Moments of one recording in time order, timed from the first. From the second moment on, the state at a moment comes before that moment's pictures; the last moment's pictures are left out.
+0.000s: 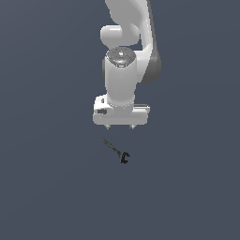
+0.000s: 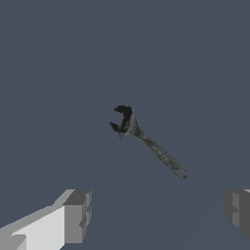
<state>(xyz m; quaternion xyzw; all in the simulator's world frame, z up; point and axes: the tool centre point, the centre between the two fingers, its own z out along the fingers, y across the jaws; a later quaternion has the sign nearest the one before) 0.011 0.001 0.192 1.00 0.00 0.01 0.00</state>
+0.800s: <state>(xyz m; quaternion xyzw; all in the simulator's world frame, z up) 0.009 0.001 0.198 1.00 0.00 0.01 -0.01</state>
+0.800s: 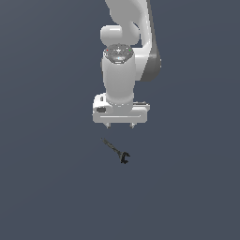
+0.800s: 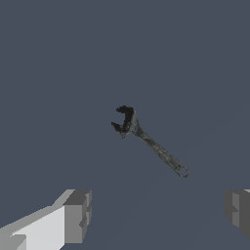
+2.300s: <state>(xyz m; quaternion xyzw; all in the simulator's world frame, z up) 0.017 -0.020 0.090 0.96 0.28 0.00 0.00</state>
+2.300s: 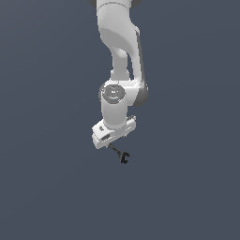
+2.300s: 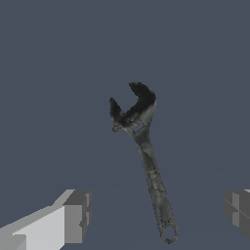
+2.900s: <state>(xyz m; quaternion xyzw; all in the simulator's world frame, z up) 0.016 -0.024 0.060 0.94 0.35 0.00 0.00</state>
